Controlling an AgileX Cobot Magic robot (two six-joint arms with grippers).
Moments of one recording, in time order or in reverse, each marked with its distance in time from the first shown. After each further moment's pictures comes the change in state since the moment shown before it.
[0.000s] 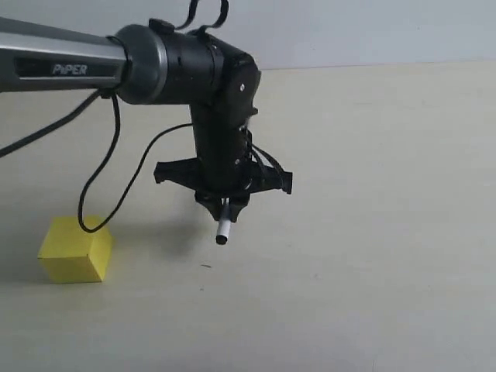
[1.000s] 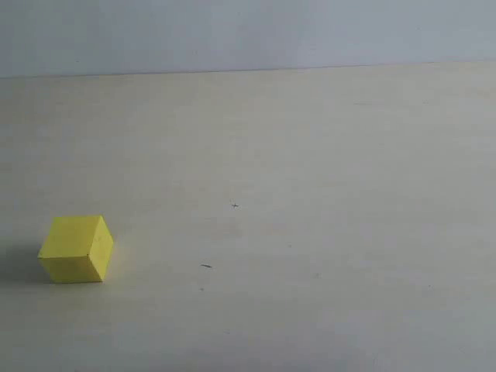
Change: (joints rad) left arm 0.516 -1.071 0.670 0.363 0.176 0.558; right arm 0.000 0.000 0.000 0.000 0.000 0.000
